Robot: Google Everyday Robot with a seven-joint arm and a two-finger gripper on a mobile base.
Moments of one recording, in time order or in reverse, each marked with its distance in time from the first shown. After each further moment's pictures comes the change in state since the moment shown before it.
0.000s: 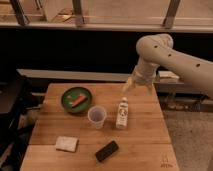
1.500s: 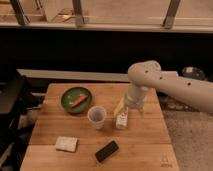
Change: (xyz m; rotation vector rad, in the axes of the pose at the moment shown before) arm 0.097 0.042 0.094 -0.063 0.186 0.011
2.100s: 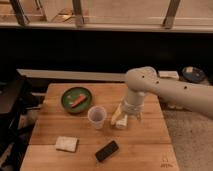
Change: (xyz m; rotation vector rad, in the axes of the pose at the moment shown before) arm 0.012 0.005 0.009 0.005 0.036 -0.027
